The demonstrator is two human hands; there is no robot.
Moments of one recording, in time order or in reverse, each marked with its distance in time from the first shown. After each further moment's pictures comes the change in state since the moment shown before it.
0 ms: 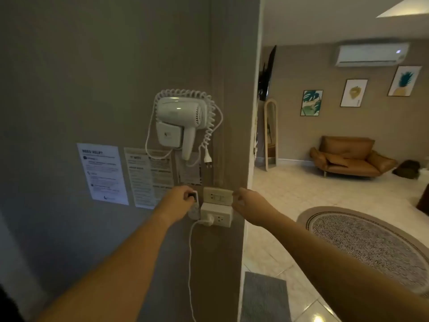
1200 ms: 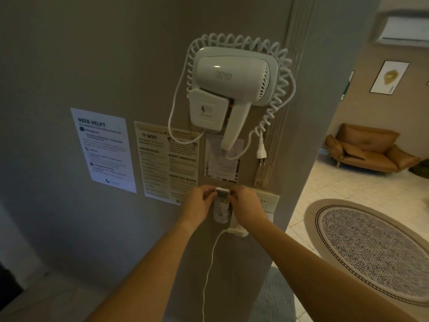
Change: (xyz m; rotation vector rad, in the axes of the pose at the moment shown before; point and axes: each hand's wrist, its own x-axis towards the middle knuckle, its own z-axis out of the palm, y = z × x) left_hand 0.095 -0.107 0.053 -0.407 0.079 -0.033; right_hand 0.152 -0.053 0.145 0.027 0.008 0.089
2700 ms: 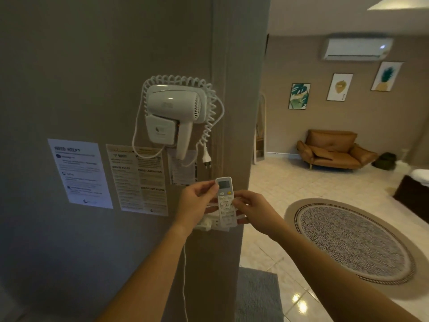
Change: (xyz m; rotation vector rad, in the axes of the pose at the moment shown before) left_hand -0.078 0.128 0.045 -0.523 -0.061 -0.021; right_hand -0.130 0.067 -0.131 0.638 -0.071 0.017
